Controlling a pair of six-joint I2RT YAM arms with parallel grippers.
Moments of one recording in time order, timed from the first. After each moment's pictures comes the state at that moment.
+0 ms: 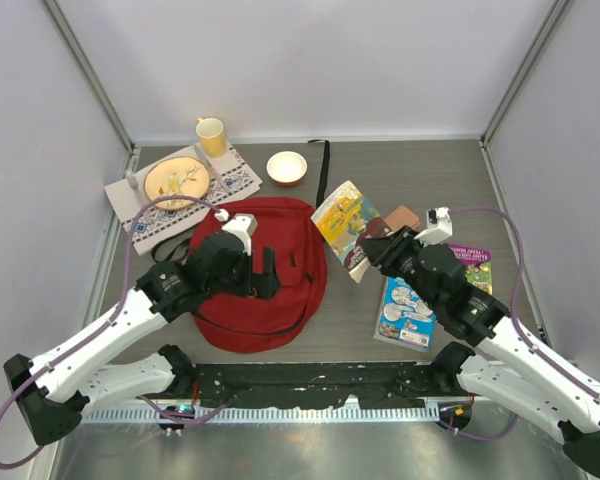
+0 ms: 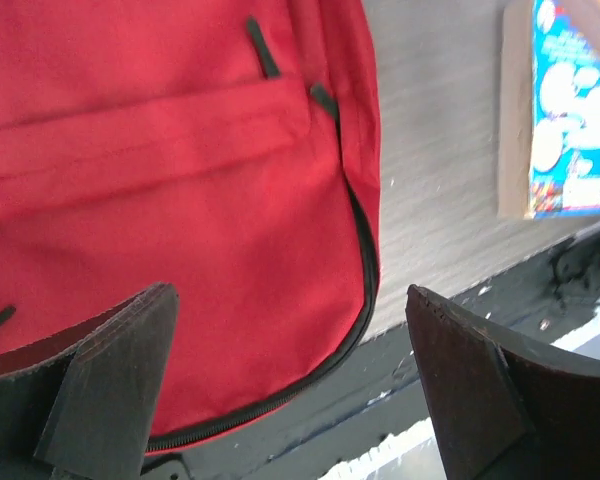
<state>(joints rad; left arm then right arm) -0.81 0.92 0.93 -0.73 -0.14 -0.58 0.74 0.70 0.63 -0.16 0.27 0.91</state>
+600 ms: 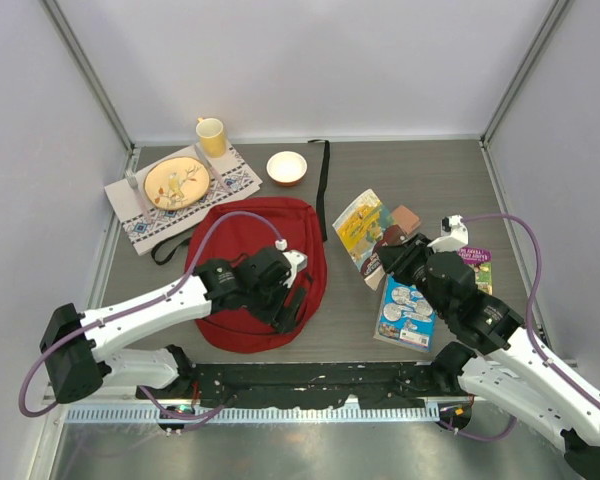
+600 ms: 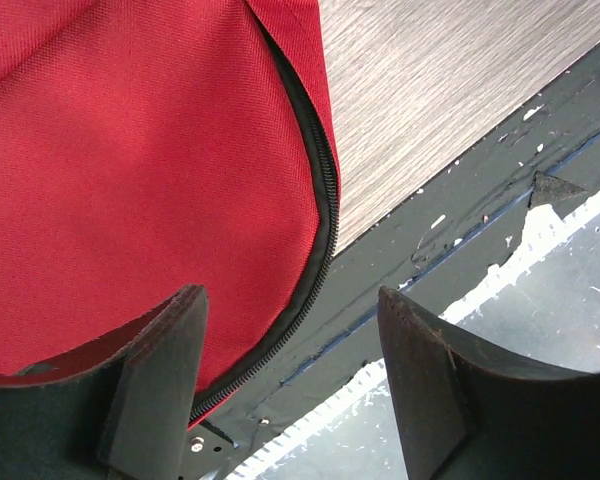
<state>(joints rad) -0.99 1.21 0.93 -0.79 0.08 -0.44 0.74 0.58 0.65 -0.40 0.39 0.88</state>
